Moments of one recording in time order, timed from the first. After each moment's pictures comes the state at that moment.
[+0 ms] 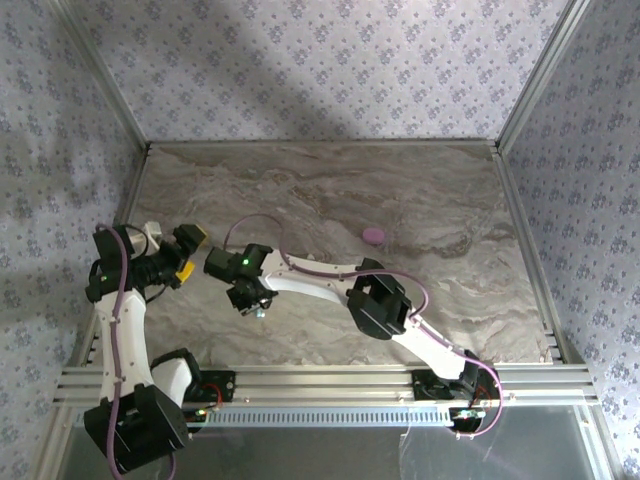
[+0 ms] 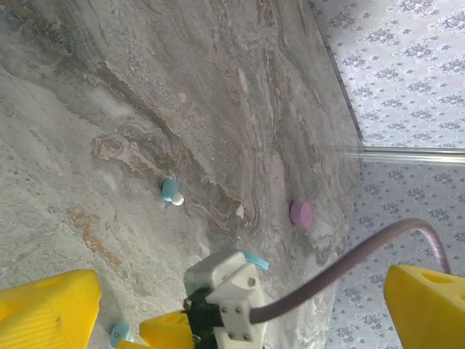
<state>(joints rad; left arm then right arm) 0.37 0.90 0.76 -0.76 0.79 -0.61 1.20 2.39 2.15 -1.11 0.01 0.64</state>
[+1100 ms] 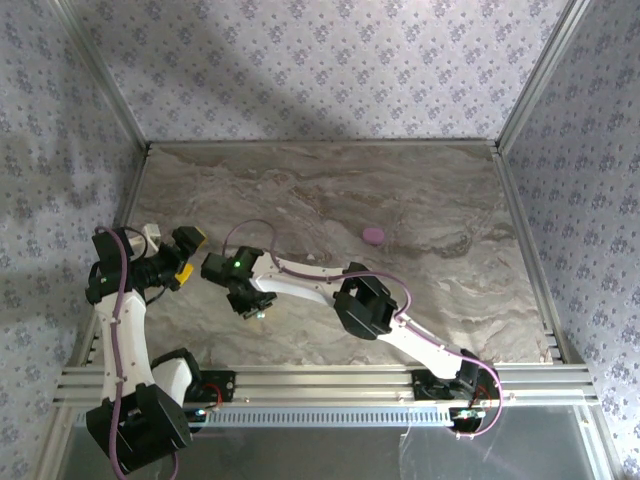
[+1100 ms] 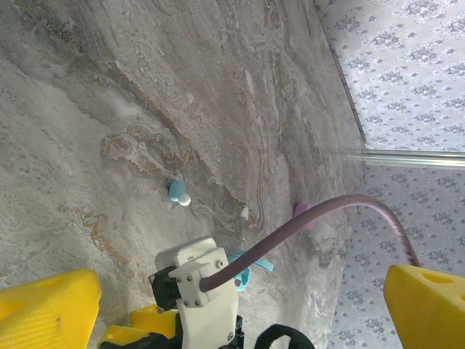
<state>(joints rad) 0.39 0.90 0.75 -0.76 0.78 -0.60 1.20 2.52 2.30 -1.23 0.01 0.64</state>
